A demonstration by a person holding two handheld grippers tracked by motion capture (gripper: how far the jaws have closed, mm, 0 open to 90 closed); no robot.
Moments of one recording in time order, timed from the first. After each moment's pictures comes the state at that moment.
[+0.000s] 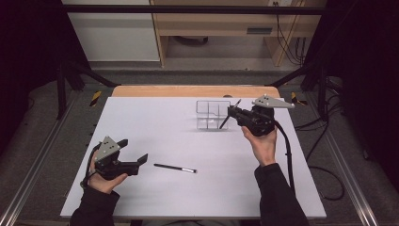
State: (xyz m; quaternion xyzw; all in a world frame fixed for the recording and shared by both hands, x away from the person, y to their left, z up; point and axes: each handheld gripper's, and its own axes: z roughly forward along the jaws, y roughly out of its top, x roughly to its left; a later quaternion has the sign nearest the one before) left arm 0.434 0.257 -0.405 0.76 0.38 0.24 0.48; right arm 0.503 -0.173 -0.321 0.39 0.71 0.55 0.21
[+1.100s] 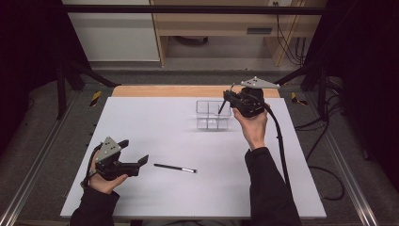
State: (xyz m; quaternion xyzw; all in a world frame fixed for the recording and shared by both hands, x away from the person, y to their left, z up) left arm 0.434 0.257 -0.406 0.76 0.37 0.24 0.47; right arm 0.550 -0.152 -0.307 0.43 0.70 0.51 0.25
